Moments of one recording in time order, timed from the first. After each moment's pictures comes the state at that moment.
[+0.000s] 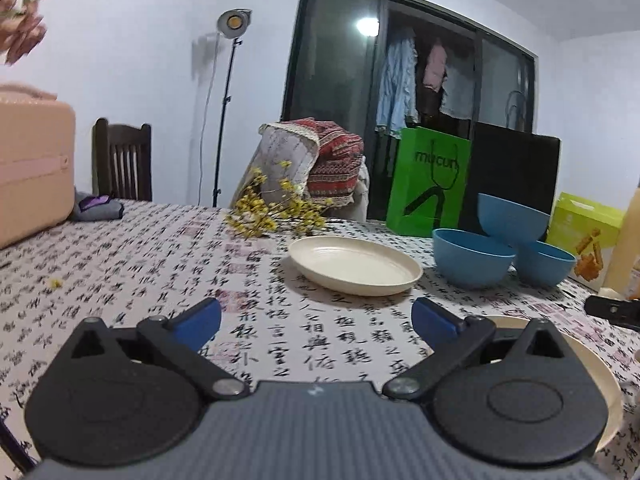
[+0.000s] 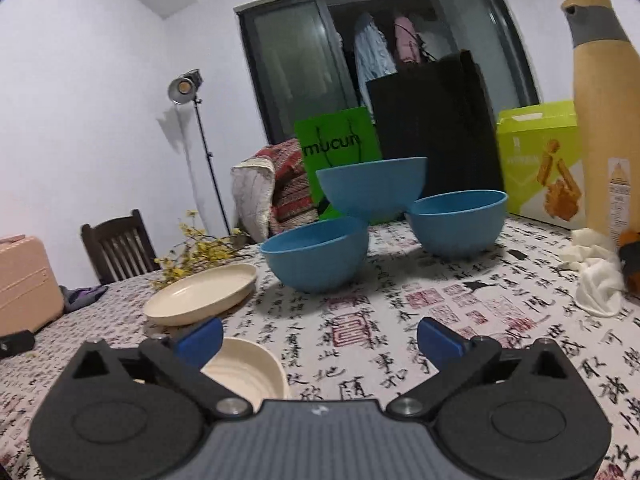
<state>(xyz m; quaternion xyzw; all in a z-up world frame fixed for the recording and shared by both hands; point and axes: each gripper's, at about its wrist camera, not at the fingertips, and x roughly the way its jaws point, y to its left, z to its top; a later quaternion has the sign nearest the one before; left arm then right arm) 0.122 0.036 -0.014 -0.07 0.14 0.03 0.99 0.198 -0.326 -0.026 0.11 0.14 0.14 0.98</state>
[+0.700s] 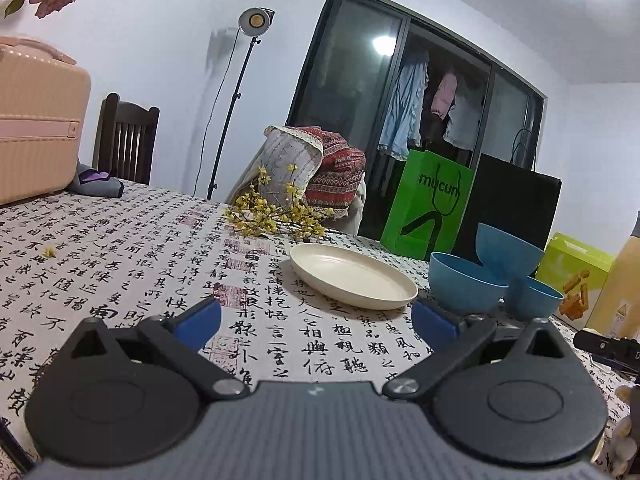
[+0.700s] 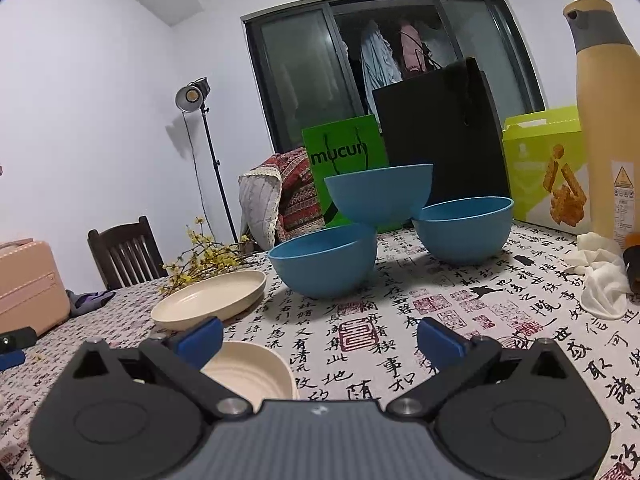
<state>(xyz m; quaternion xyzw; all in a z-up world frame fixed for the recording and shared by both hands) 0.116 0.058 -0.021 -0.13 0.12 0.01 0.98 0.195 -0.324 -0.028 0.11 0.13 0.13 0.98</state>
